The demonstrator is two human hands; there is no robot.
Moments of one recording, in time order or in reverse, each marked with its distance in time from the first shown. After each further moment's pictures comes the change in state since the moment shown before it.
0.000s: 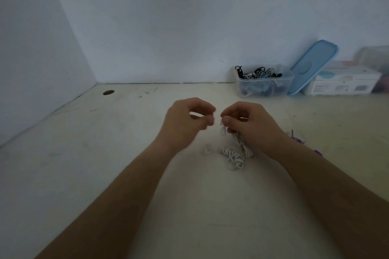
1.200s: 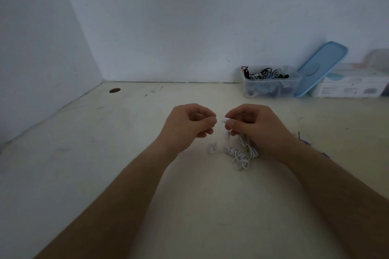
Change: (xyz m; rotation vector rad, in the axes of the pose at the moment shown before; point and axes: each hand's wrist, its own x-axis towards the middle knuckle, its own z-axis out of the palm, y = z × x) left_hand -0.010 -0.002 -0.009 -0.186 -0.052 -0.164; right_hand 0.000 0.004 -0.001 0.121 -0.086 -0.025
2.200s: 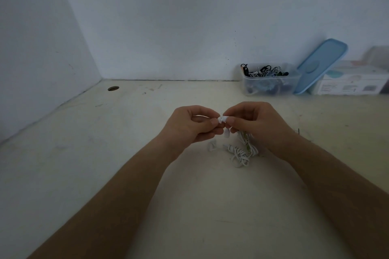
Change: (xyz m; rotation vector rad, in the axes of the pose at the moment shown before) left_hand -0.005 0.000 0.003 -0.282 -0.143 -0.151; right_hand -0.006 -0.007 -0.001 0.066 -0.084 -0.076
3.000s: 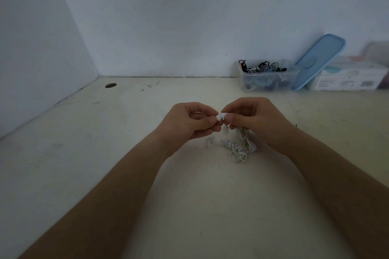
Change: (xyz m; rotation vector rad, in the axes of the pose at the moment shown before) left_hand 0.000 0.000 -0.002 0.005 -0.041 -0.006; right_hand -0.002 -0.002 -0.002 0.027 -0.025 0.006
